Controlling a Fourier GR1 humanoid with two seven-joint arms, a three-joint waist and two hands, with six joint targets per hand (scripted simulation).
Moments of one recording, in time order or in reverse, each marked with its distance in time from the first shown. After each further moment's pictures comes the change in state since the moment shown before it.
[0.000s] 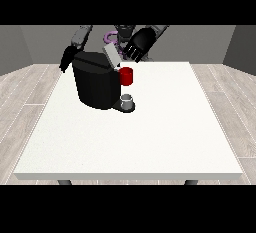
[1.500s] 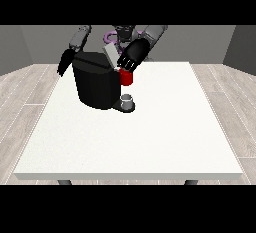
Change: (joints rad) left arm -0.064 0.019 0.005 0.086 -0.037 0.033 -0.054; right arm -0.041 -0.008 -0.010 -0.007 0.004 -0.009 0.031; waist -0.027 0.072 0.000
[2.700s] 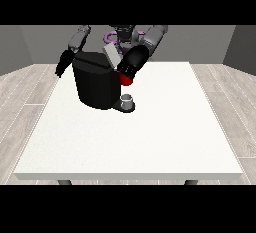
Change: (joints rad) left arm 0.003 0.018 -0.045 0.014 -0.090 0.117 -0.096; right arm -0.022 -0.014 -0.007 -0.028 0.006 -0.007 0.032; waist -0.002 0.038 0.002
